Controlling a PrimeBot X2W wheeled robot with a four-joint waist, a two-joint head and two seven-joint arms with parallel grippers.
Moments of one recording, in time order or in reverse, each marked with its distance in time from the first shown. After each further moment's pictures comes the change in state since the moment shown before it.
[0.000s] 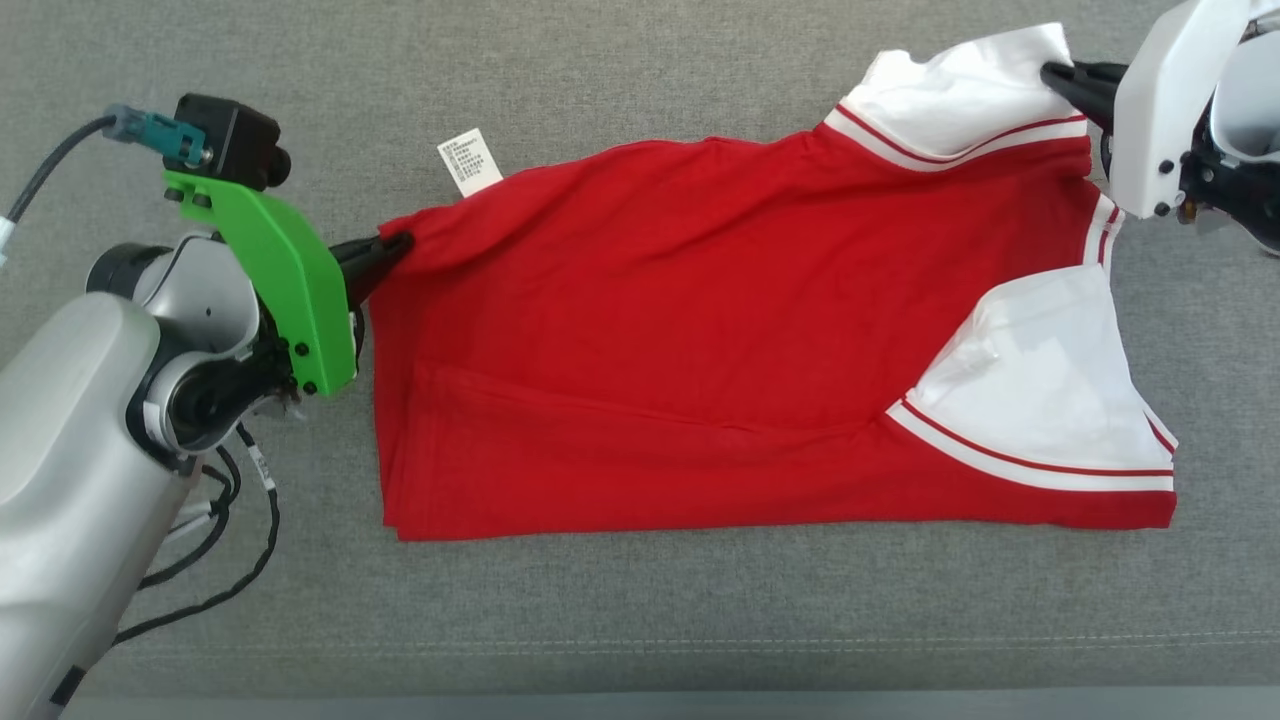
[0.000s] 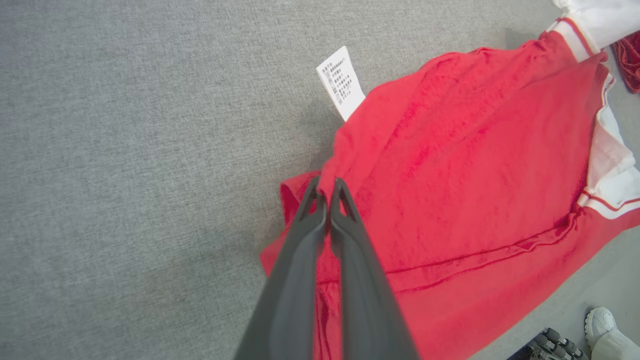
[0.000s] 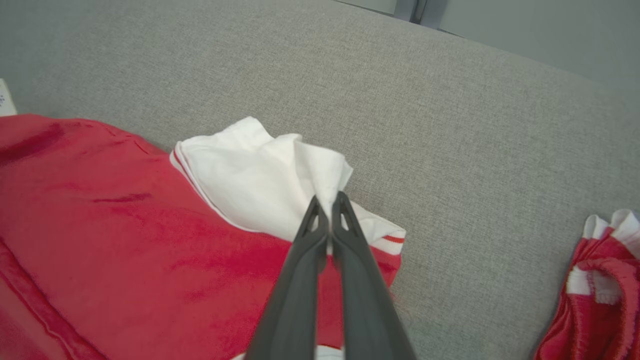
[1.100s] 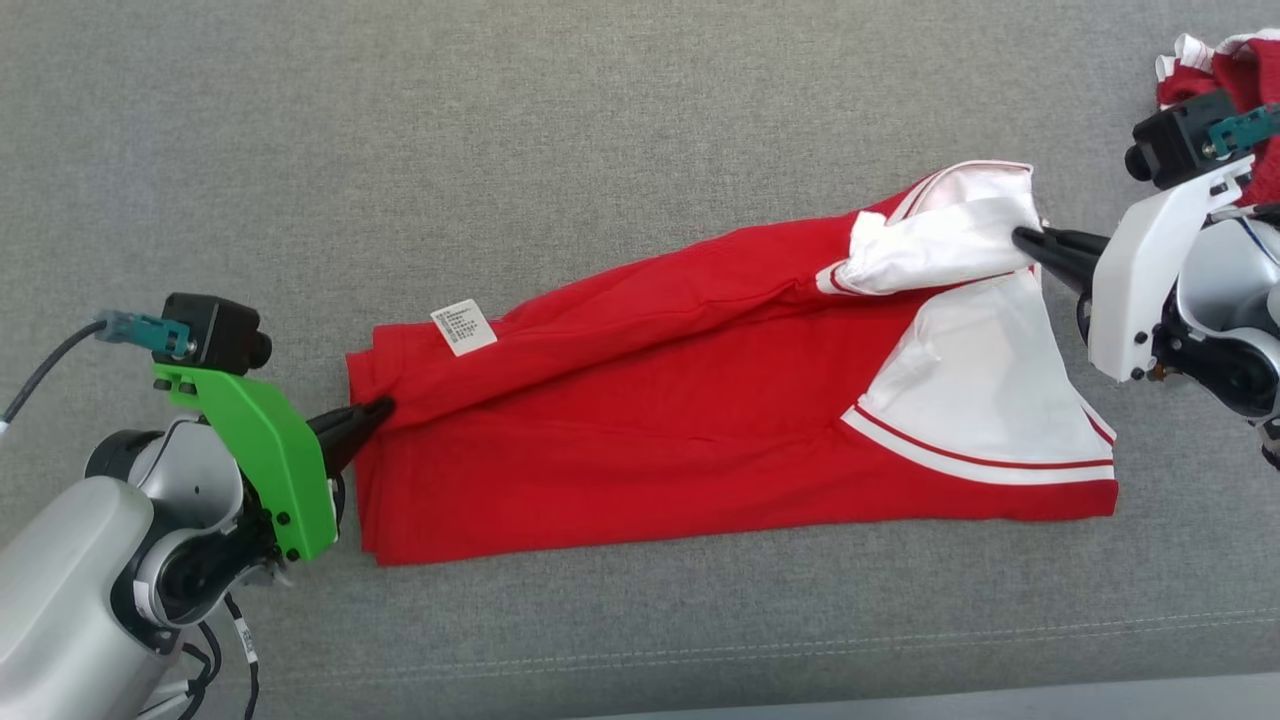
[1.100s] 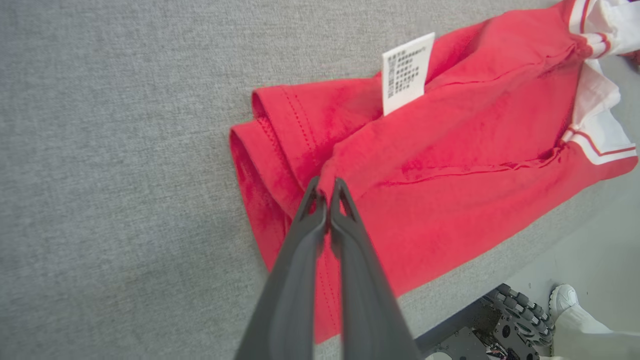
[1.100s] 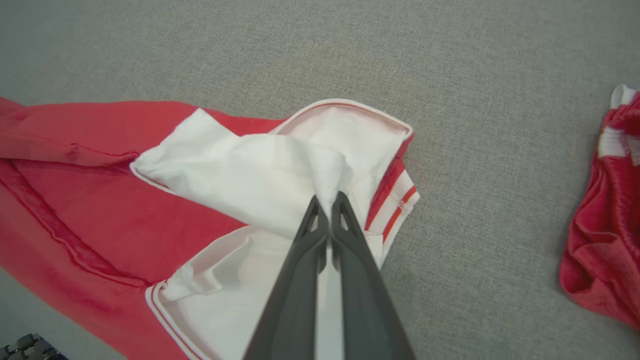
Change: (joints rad) left arm 0.321 0.131 0.027 -0.206 -0.072 0.090 -0.077; right arm 0.234 -0.091 0.099 -0.095 0.124 0.000 -0.194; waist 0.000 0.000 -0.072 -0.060
